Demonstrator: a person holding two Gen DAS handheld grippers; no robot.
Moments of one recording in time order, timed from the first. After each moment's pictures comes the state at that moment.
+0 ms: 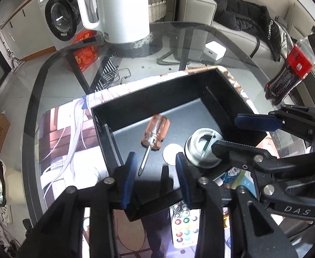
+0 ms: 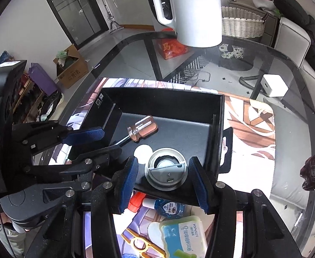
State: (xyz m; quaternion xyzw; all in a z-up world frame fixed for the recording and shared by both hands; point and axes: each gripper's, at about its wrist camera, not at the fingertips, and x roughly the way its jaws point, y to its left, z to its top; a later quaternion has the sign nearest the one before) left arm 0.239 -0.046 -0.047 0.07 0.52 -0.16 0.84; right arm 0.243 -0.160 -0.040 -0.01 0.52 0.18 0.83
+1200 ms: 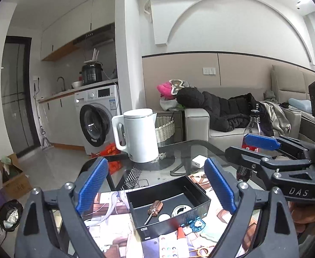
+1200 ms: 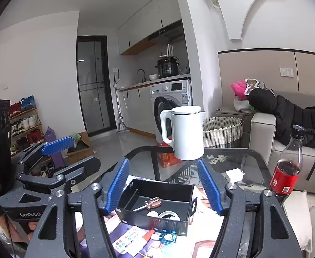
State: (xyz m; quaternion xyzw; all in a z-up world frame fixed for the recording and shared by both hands) left arm 0.072 -0.033 0.074 0.05 0.12 -0.13 0.98; right arm 0.079 -0.212 0.078 0.02 0.16 0.18 0.97
